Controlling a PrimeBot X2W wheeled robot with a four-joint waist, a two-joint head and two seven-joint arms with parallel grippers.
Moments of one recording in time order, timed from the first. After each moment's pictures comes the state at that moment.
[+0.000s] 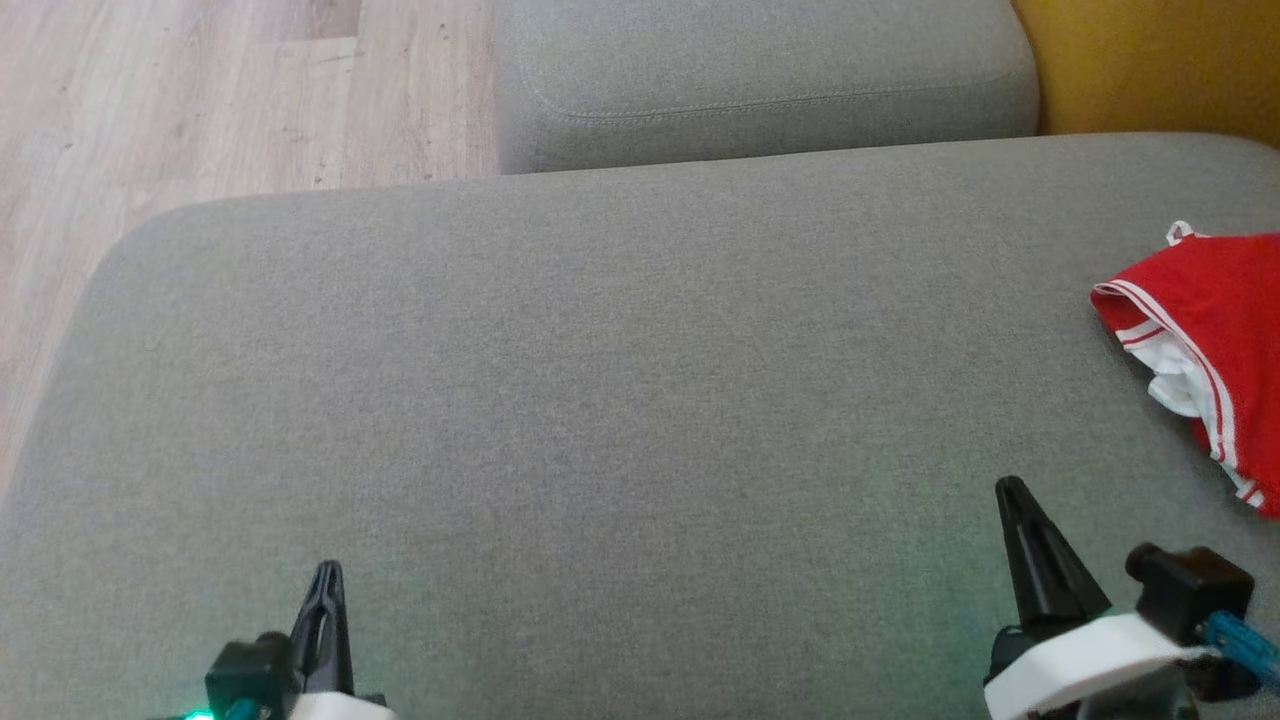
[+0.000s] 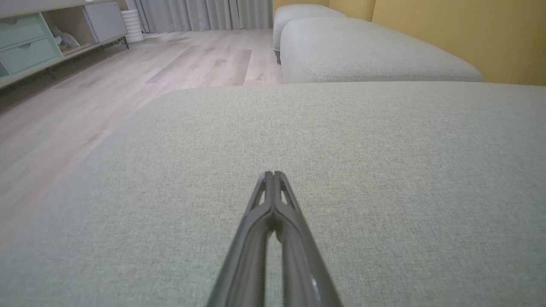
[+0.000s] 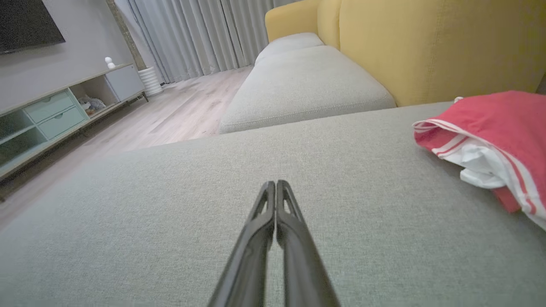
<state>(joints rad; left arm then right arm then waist) 0.08 0.32 -0.40 0.19 -0.43 0.31 -0.12 0.19 -0.05 0.04 -0.06 0.22 0.13 0.06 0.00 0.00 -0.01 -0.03</state>
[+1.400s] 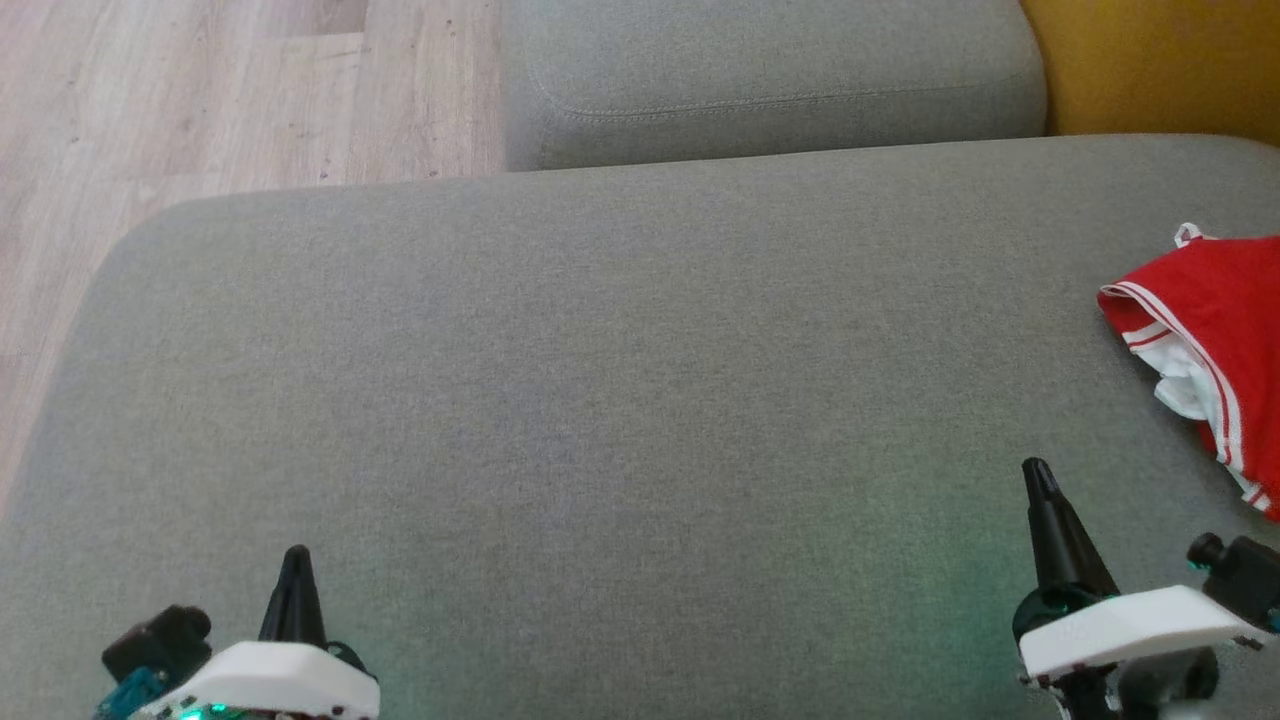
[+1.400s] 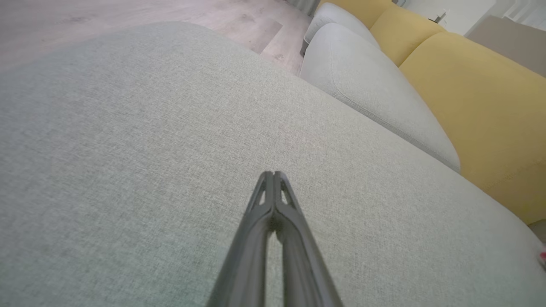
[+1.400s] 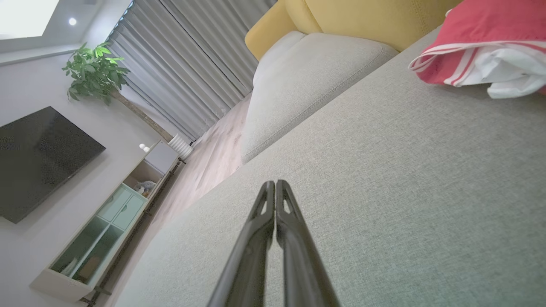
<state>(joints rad) 0.05 0.24 -0.25 0.22 -0.83 0.17 -0.05 0.13 -0.05 0.02 0.05 0.70 0.13 0.06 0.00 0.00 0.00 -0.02</state>
